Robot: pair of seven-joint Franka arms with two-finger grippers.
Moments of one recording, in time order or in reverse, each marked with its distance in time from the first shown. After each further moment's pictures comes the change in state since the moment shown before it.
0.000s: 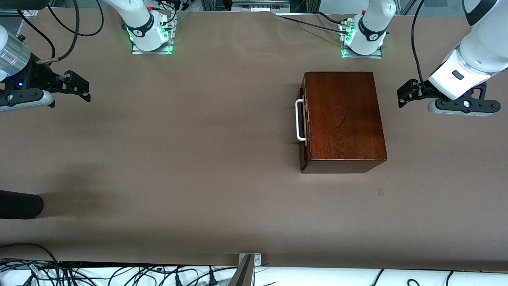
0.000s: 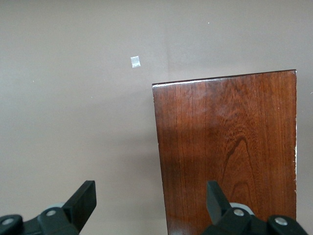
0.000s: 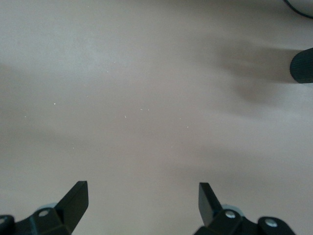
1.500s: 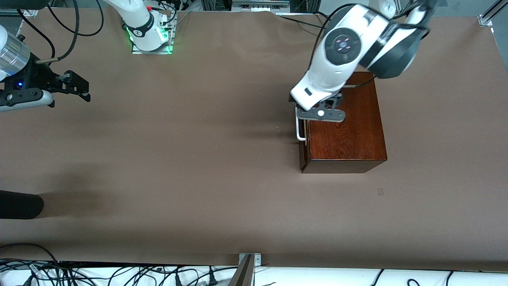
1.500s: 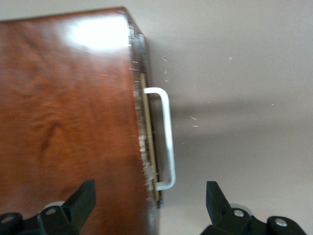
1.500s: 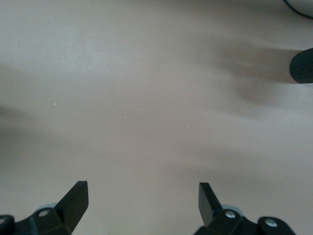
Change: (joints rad) left arm -0.206 0.283 -0.277 0.016 -0.008 0.133 -0.483; right arm 0.000 0.000 0.000 0.001 0.000 -0.001 0.000
